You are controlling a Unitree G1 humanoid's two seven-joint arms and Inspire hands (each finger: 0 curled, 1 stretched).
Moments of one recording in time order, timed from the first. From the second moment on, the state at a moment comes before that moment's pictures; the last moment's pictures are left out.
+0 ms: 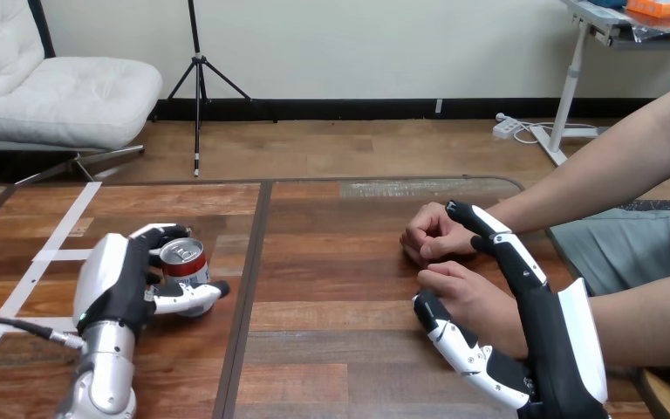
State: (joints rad) left arm -0.50 0.36 -0.13 1.22 0.37 -0.47 0.37; right arm 0.35 -0.09 0.06 -0.04 -0.43 -0.70 -0.21
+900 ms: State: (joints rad) left arm -0.50 0.35 -0.16 1.22 0.41 -0.46 0.51; right arm 0.35 -0.09 0.06 -0.06 -0.43 -0.69 -0.21
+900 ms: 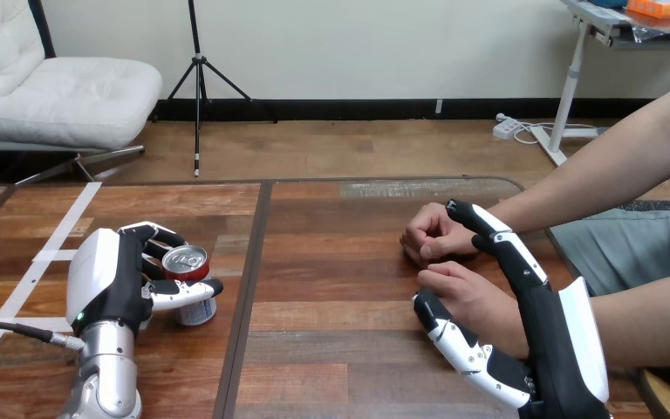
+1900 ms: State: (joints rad) left arm -0.50 0.35 -0.18 1.22 0.42 -0.46 0.53; right arm 0.36 -0.09 0.06 -0.07 -0.44 -0.68 -0.21
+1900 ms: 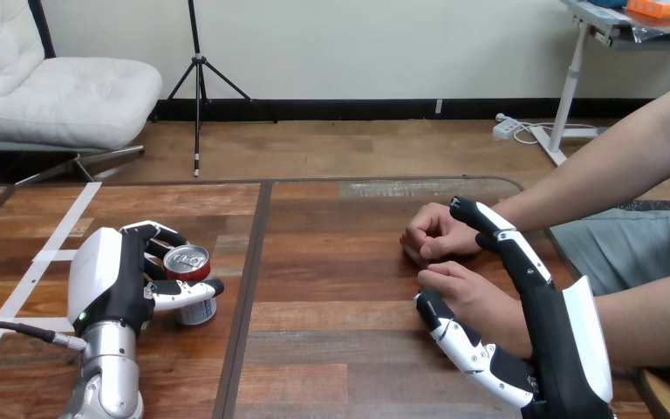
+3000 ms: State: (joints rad) left arm -0.40 0.33 -0.10 1.18 0.29 -0.61 0.47; right arm 0.36 -0.09 0.05 -0.07 -0.43 -0.68 -0.21
